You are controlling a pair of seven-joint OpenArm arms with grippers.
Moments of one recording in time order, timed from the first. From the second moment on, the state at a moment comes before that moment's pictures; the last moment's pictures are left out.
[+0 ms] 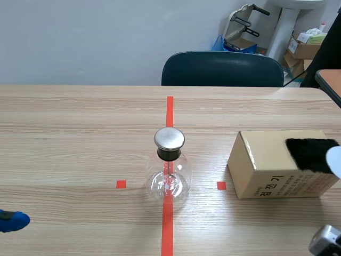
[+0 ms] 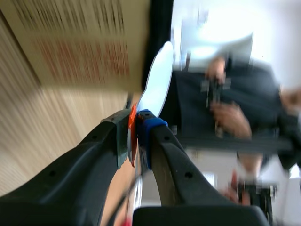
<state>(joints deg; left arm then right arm) 30.1 -71.4 44.3 92.5 -16.2 -16.0 -71.7 -29.5 7.7 24.9 67.9 -69.7 -39.2 35.3</state>
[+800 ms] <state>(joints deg) 30.1 -71.4 44.3 92.5 -17.0 -16.0 -72.3 -29.3 7.6 25.0 67.9 -70.9 -39.2 42.0</state>
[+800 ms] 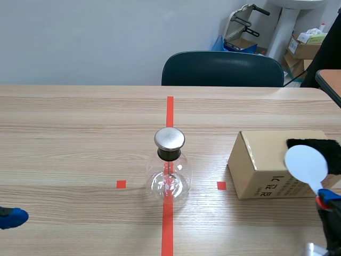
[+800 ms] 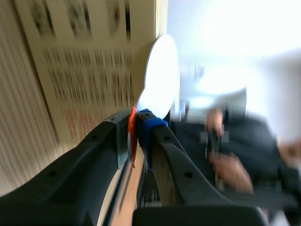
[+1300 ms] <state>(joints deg) 30.1 -71.4 44.3 92.5 -17.0 -16.0 -72.3 -29.0 7.4 25.0 67.9 -70.6 -39.2 46.2</state>
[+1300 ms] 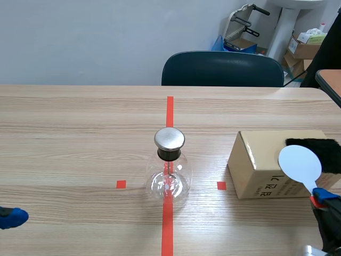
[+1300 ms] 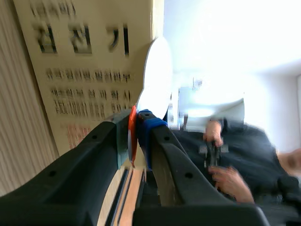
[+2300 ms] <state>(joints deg) 30.1 -71.4 44.3 92.5 -17.0 -16.0 -72.3 -29.0 6.7 25.0 67.9 -70.4 -39.2 46.0</state>
